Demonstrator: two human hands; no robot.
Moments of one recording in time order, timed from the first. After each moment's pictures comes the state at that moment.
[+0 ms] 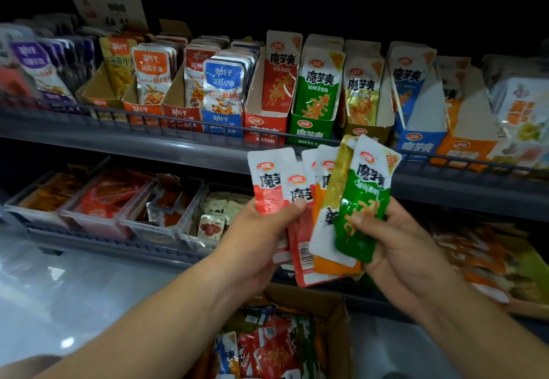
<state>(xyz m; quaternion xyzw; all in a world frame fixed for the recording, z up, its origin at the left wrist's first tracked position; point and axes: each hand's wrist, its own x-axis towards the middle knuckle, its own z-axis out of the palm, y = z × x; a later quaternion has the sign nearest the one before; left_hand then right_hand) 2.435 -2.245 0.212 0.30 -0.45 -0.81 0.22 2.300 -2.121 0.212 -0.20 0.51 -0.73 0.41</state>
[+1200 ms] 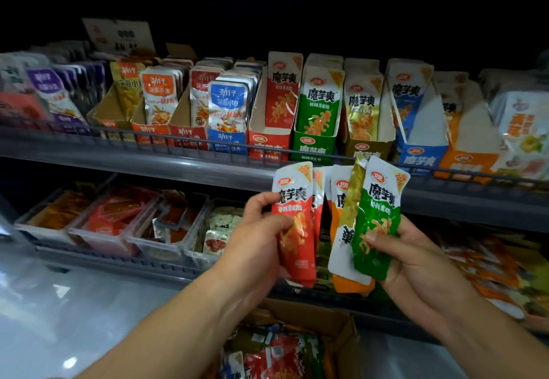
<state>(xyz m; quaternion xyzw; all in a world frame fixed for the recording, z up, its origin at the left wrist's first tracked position) 2.433 -2.259 0.211 0.29 -0.42 -0.82 0.26 2.285 -2.115 0.206 -0.19 0.51 -0.72 0.43</state>
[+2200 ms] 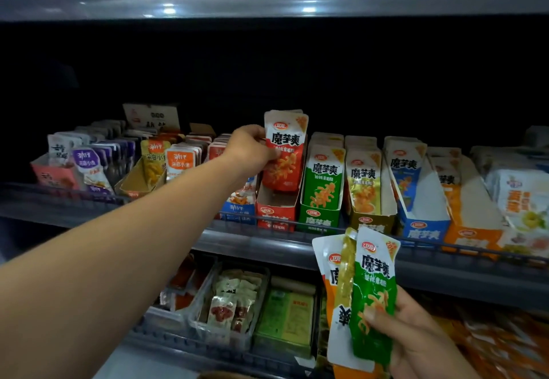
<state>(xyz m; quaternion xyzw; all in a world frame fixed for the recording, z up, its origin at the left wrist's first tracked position) 2.352 -2.421 0.352 0.33 -0.72 -0.49 0.36 2.286 -2.125 0.230 -0.15 0.47 -0.71 0.49</state>
